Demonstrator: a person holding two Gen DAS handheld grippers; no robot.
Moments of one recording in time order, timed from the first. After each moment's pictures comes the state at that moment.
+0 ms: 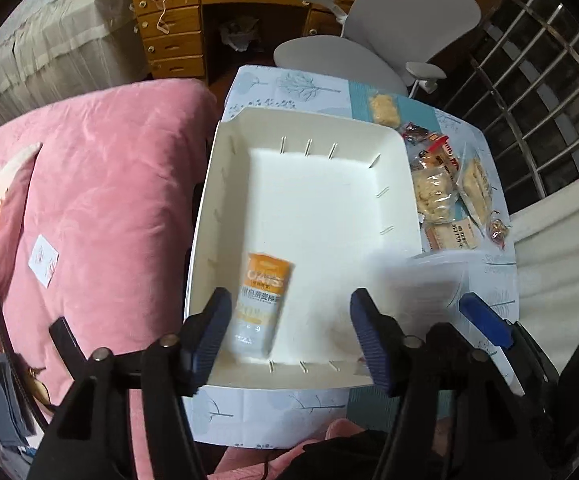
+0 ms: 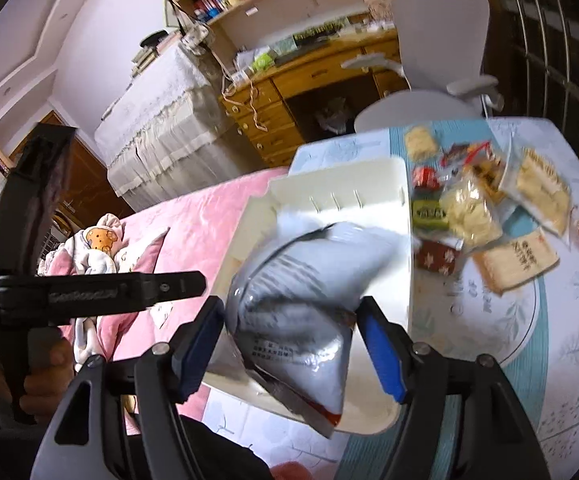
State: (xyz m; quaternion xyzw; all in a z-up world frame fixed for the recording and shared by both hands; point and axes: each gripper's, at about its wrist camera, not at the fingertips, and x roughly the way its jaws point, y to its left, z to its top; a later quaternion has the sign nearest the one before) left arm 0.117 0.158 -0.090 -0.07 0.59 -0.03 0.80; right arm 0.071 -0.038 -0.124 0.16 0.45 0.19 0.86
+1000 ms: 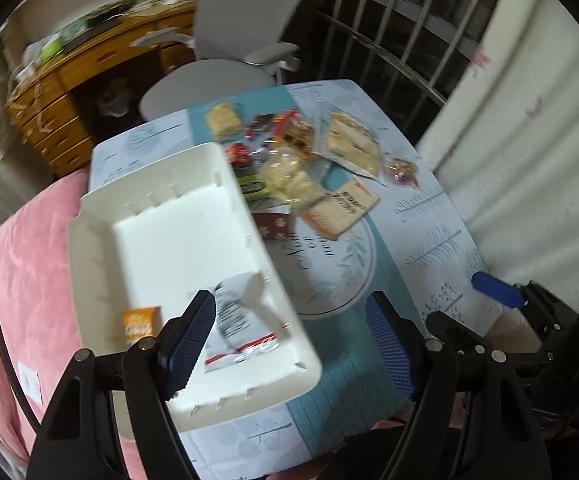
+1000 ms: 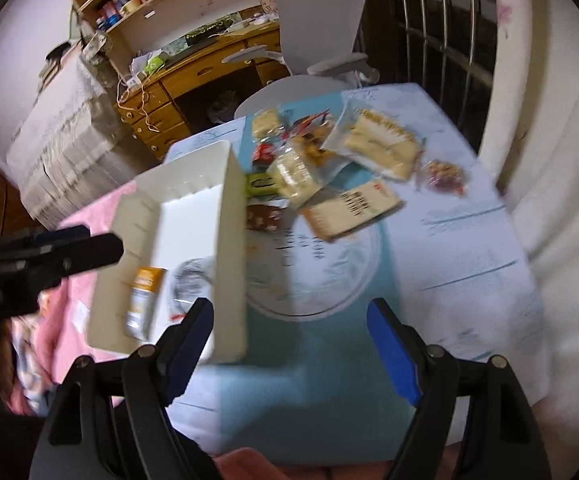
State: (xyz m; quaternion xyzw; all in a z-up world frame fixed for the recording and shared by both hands) left arm 0.110 0.000 -0.073 0.08 0.55 -0.22 0.80; right arm 0.010 -0.161 -0.122 0.10 0.49 0.01 0.87
